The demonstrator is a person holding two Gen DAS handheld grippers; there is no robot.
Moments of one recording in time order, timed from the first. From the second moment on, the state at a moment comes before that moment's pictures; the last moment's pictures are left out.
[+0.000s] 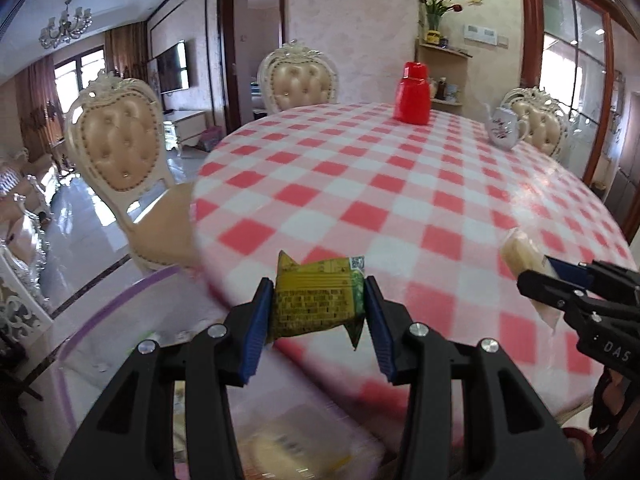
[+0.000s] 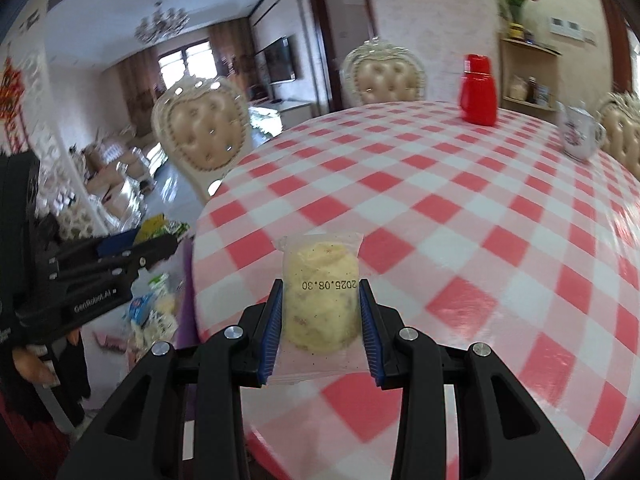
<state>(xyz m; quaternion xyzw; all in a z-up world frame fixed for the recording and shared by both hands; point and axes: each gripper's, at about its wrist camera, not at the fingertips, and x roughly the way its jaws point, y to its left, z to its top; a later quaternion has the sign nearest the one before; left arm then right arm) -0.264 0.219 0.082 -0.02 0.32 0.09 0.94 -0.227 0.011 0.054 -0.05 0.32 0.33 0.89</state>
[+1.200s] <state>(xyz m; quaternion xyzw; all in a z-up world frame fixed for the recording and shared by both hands) -0.315 0.380 0.061 -0.14 0.37 0.26 0.88 -0.315 0.216 0.018 -0.23 0.35 0.46 0.78</state>
